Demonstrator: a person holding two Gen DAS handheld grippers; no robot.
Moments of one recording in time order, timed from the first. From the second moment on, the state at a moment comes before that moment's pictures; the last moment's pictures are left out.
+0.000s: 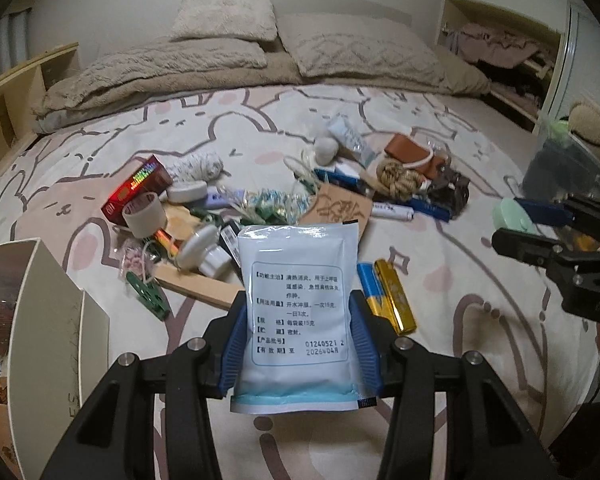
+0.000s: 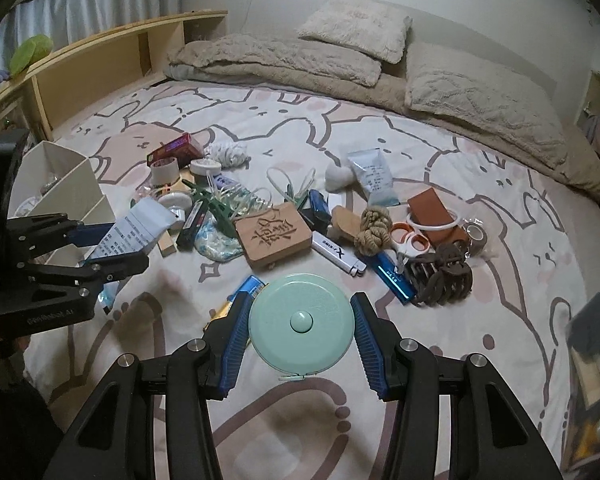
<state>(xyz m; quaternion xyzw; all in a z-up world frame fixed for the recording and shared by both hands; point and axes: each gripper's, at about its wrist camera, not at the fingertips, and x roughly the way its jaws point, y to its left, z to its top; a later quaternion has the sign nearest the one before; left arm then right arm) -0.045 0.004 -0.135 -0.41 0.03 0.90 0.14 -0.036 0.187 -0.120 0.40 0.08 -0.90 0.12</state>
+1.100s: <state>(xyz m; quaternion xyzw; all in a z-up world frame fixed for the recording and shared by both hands) -0.019 -0.011 -0.046 -0.33 0.02 0.94 0.11 -0.025 0.178 -0.048 0.33 0.05 -0.93 0.12</state>
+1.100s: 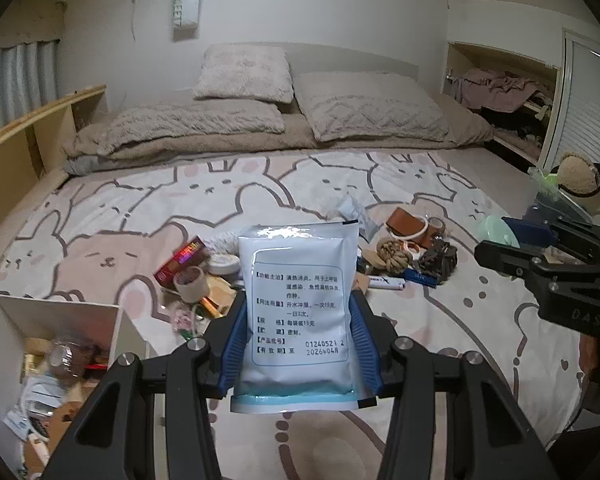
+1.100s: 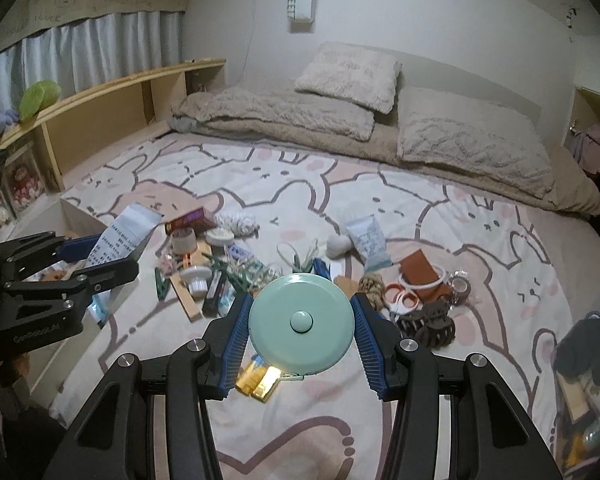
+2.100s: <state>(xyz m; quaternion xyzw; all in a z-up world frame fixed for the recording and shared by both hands) 0.073 -0.134 0.074 -0.24 0.02 0.97 0.02 0.037 0.092 0.056 0.23 0.05 -0.95 0.19</state>
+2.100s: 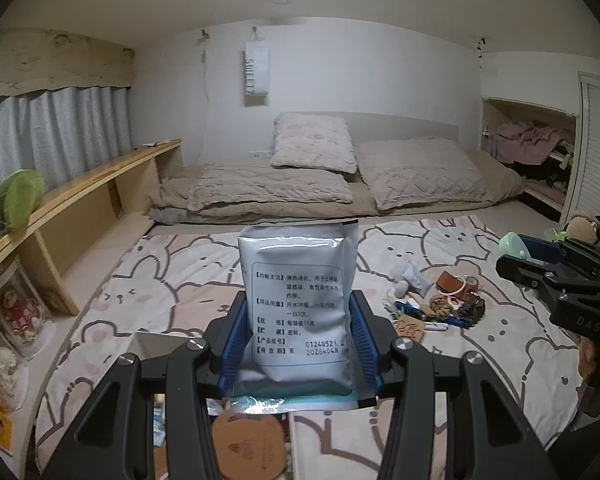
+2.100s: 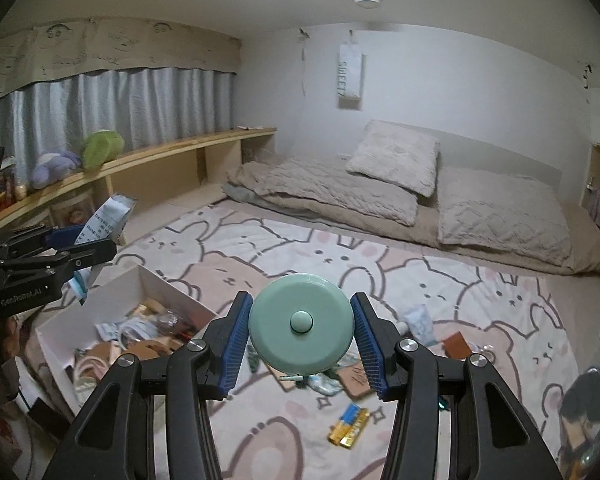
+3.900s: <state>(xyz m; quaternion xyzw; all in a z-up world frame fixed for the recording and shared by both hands) 0.116 -0.186 -0.108 -0.43 0.01 0.90 0.03 0.040 -0.079 0.008 0.29 0.03 -0.90 0.32</state>
